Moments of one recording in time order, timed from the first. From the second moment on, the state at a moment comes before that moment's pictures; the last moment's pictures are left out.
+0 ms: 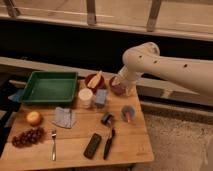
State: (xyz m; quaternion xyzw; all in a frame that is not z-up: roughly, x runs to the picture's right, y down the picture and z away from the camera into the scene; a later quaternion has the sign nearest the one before) arm 0.099 -0.007 0.720 -0.17 0.15 0.88 0.41
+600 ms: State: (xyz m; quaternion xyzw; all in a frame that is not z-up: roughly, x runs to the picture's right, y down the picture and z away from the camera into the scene) arm -0.020 0.005 0.726 -0.24 0.13 0.83 0.49
